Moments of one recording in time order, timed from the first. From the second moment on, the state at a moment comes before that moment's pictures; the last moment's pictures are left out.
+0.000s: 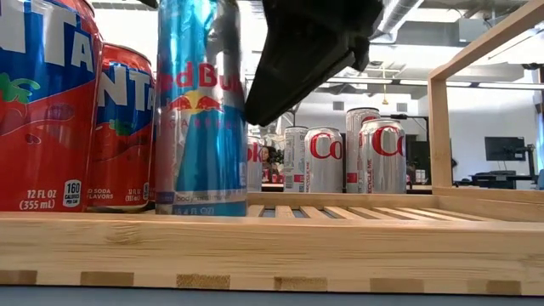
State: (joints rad) left arm 0.65 1.03 1.63 -1.22 0.20 0.22; right arm 0.52 2.18 1.80 -0.77 0.49 0.74
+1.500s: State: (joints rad) left arm 0.65 1.03 1.63 -1.22 0.35 0.19; right arm 0.55 2.18 1.72 -0.62 0.39 0.70
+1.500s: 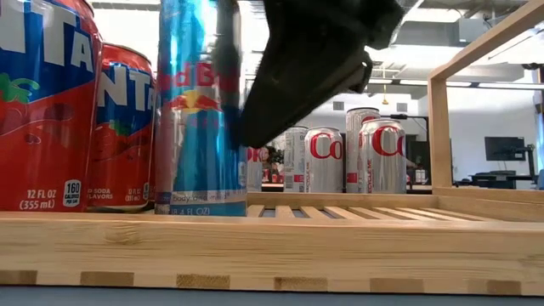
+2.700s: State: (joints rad) left arm -0.16 1.02 1.36 -0.93 0.11 0.09; right arm 0.64 2.01 1.72 -1.00 0.55 0.87
